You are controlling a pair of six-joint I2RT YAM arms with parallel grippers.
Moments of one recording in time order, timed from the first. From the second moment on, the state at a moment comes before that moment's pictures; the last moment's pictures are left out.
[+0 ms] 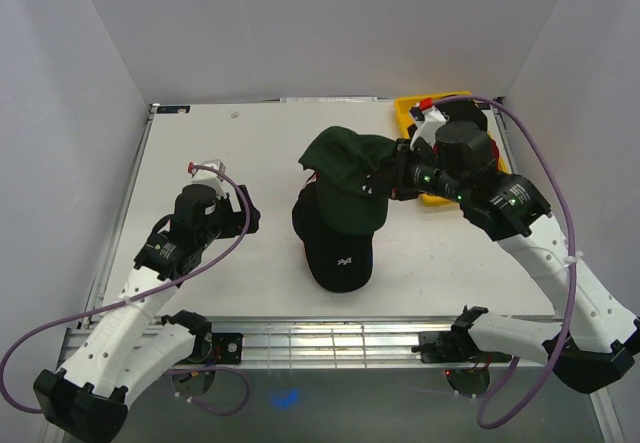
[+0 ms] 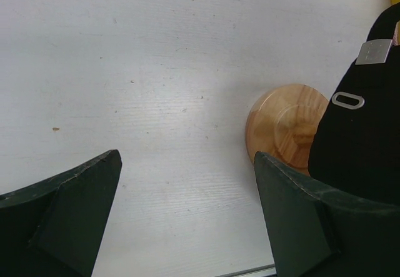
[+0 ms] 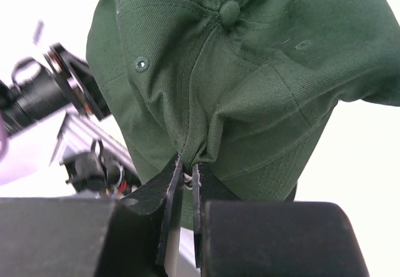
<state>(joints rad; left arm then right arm) -0.42 0.80 0.79 -0.55 -0.13 -0.42 0.66 1.11 1.47 -0.76 -0.17 0.51</state>
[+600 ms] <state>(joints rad) -0.42 0.80 0.79 -0.55 -0.14 -0.43 0.88 1.17 1.42 -0.76 -0.03 0.58</state>
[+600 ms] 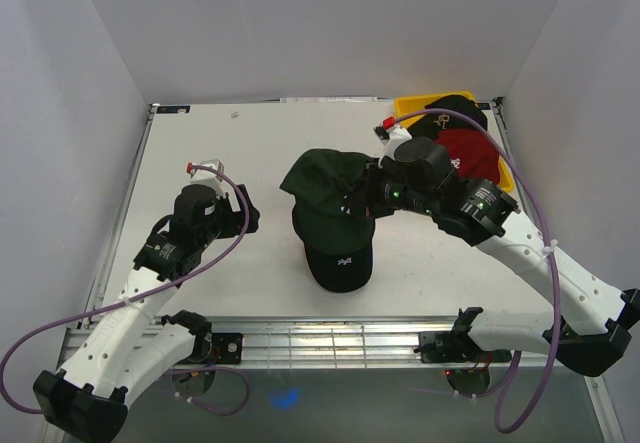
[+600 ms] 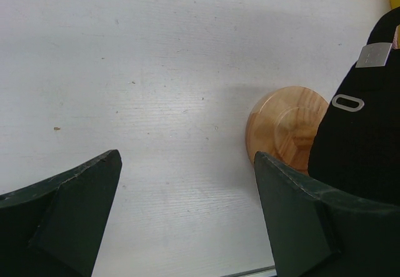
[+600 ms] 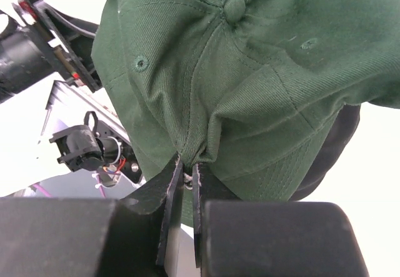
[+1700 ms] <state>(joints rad) -0.42 1.02 1.14 -0.61 -0.05 -0.50 1.00 1.07 1.16 -0.76 0.05 0.65</state>
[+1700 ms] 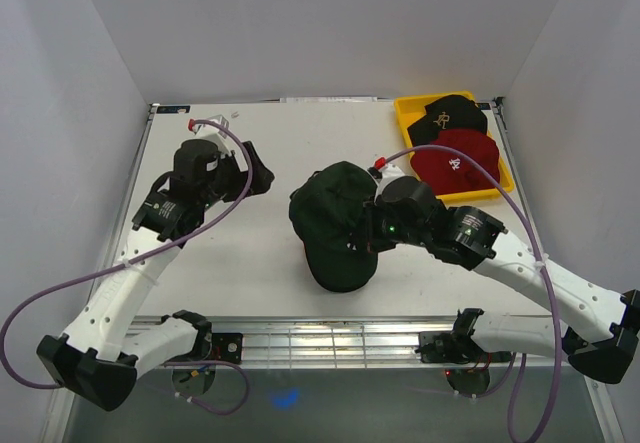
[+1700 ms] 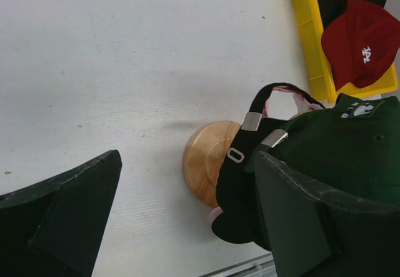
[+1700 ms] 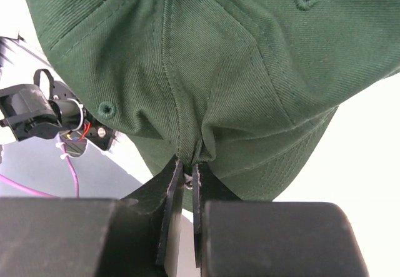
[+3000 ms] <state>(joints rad) -0.42 1.14 1.05 -0.49 0.23 -0.57 1.06 1.03 1.16 -0.76 0.12 0.65</state>
